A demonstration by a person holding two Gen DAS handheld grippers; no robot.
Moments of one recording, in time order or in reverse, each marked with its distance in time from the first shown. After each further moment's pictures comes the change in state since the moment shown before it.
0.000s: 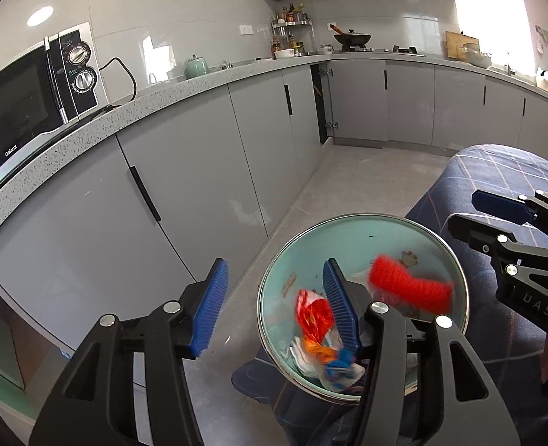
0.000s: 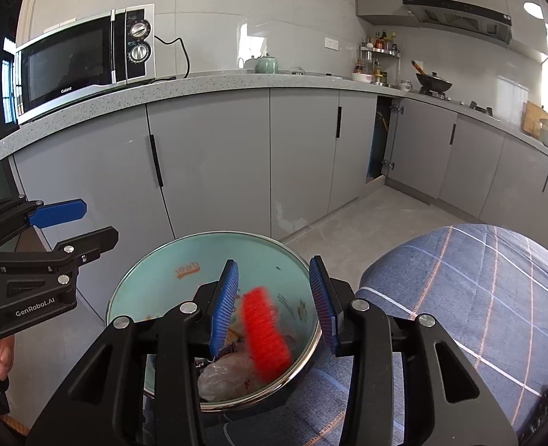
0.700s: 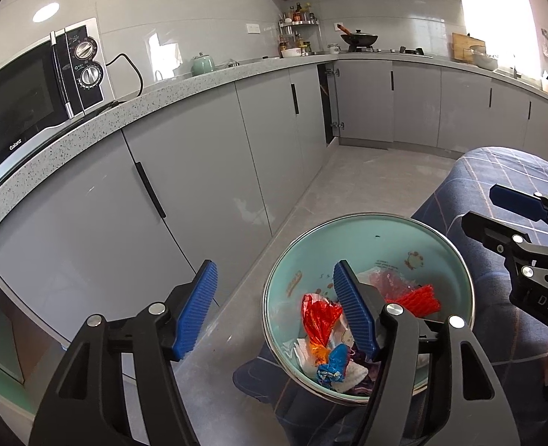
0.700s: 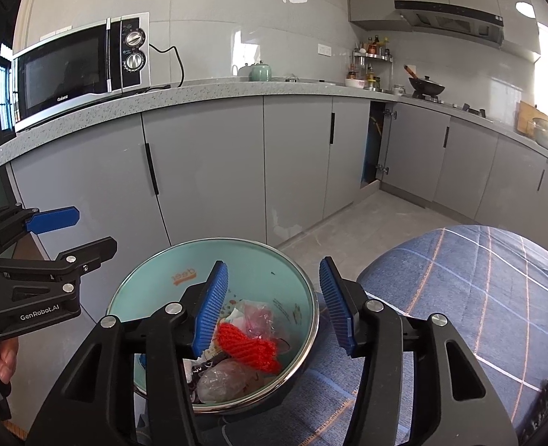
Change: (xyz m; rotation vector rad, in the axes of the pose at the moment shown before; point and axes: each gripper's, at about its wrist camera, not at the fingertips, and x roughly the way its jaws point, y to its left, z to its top) left arm 0.003 0.003 -0.002 -0.019 0.004 0.016; right arm -0.007 -0.005 -0.002 0.017 -0.030 -0.019
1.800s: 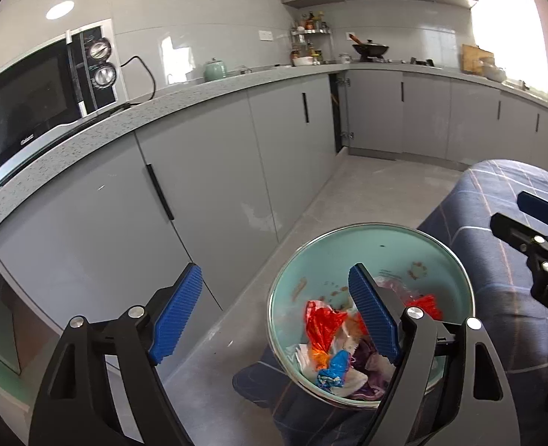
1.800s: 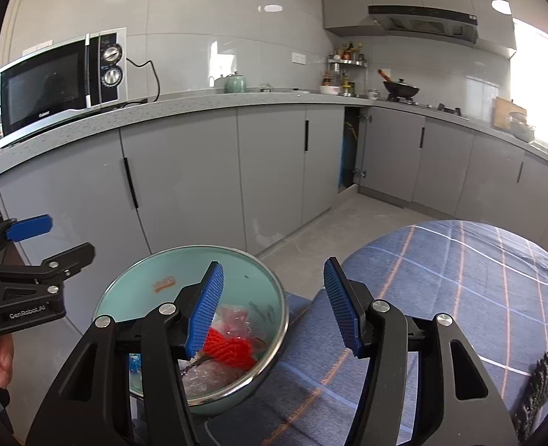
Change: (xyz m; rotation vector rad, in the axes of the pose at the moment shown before) left arm -0.007 0.002 -0.003 -0.050 -0.039 0.034; right arm -0.018 -0.016 -0.004 0.049 -0.036 -0.091
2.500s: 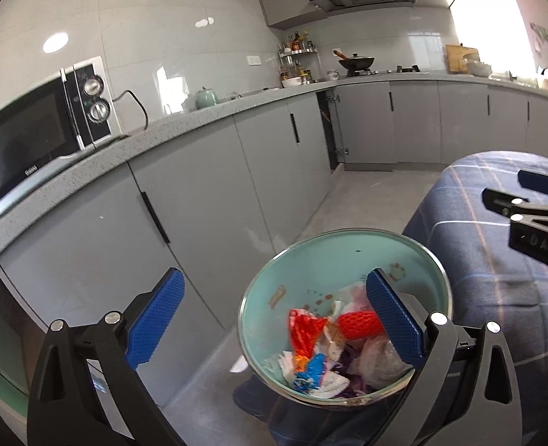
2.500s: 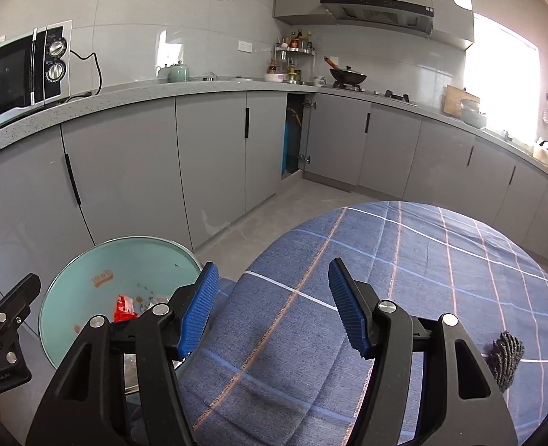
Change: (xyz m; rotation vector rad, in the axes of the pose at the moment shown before) left arm -0.019 -0.043 -0.013 0.091 -0.099 0.038; right arm 0.001 -0.028 -0.004 0.040 0.048 -0.209
